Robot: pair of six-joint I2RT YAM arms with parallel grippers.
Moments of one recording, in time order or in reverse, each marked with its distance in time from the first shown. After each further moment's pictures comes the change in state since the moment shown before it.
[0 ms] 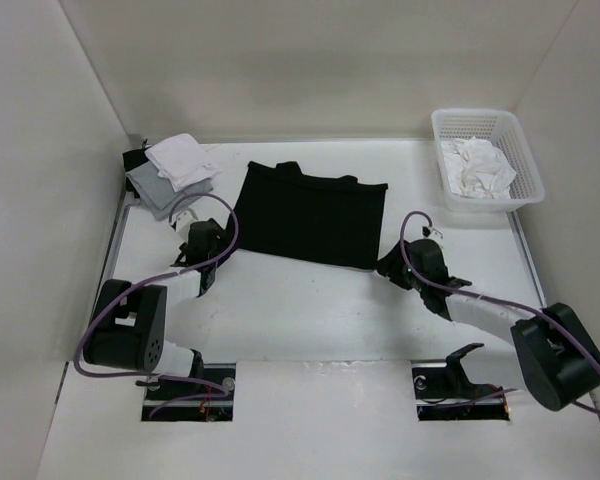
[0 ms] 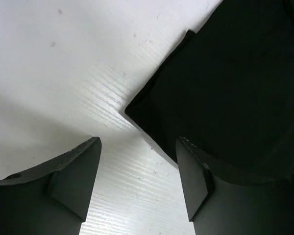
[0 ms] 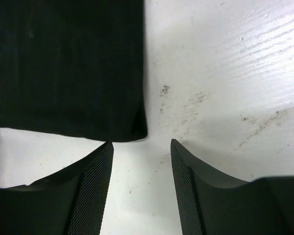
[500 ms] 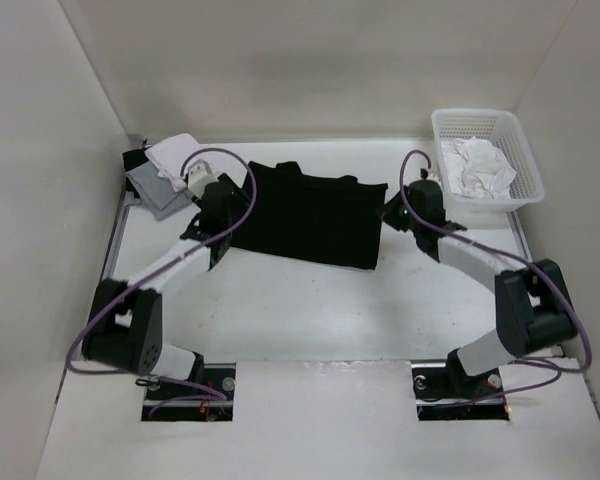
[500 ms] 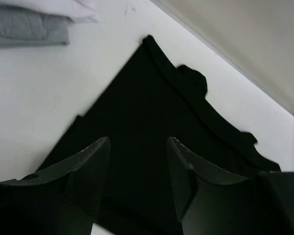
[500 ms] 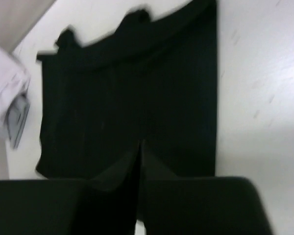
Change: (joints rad) left arm -0.129 0.066 0.366 -0.056 -0.153 0.067; right arm -0.153 0.351 0.520 -0.065 -0.116 -0.079
